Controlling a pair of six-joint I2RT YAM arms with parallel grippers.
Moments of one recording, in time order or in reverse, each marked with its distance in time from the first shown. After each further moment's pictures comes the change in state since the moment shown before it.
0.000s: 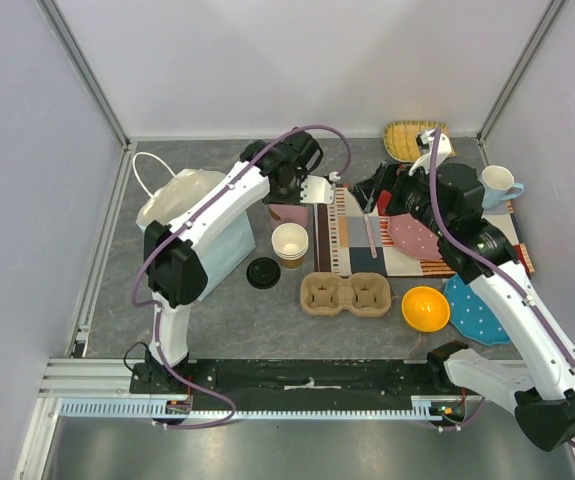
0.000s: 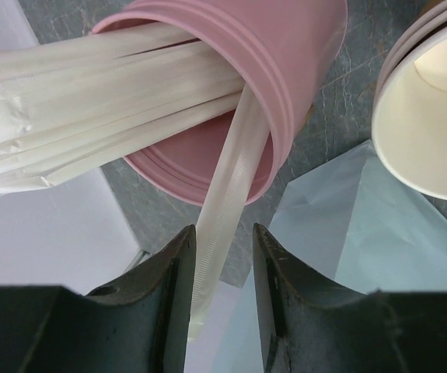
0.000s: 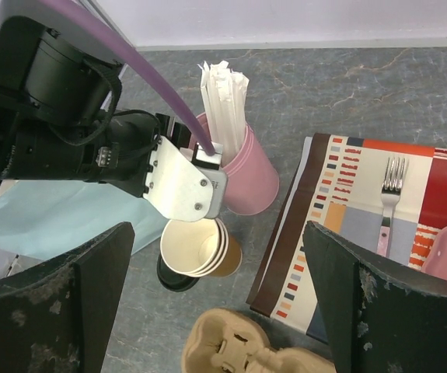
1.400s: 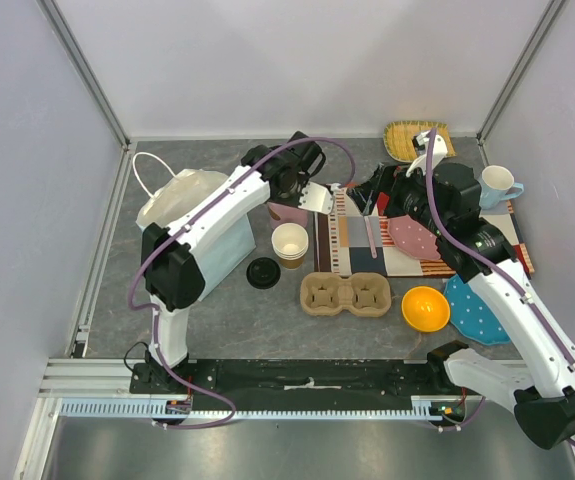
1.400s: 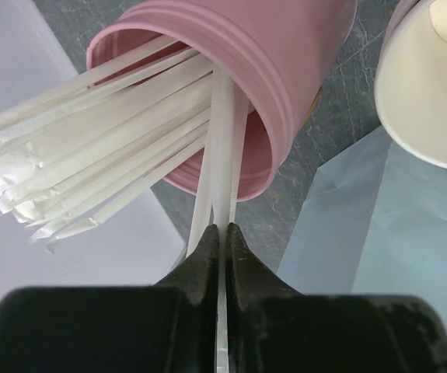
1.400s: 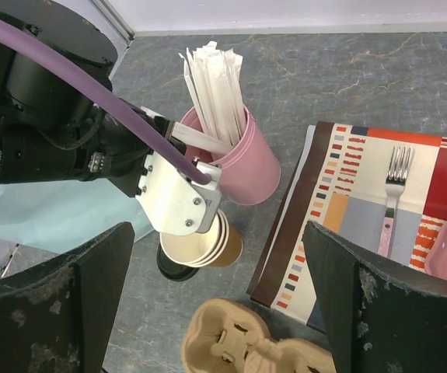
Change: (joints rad) left arm -0.024 -0.032 -0.067 0.035 -0.059 0.158; right arm 0.000 0.007 0.000 -0.023 -0.028 -0.006
